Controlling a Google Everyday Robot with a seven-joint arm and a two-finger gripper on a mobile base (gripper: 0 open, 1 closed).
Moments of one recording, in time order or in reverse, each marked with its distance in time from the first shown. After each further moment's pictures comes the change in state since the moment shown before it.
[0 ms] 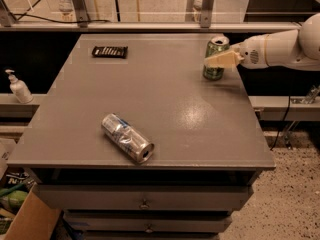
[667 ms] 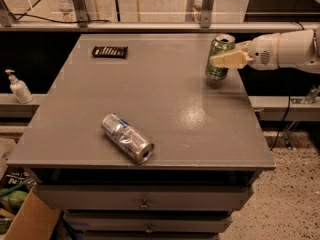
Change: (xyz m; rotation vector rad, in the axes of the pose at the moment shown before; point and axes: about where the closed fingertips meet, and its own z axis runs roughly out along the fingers) arm -0.011 0.029 -0.025 -0.063 -0.051 -0.039
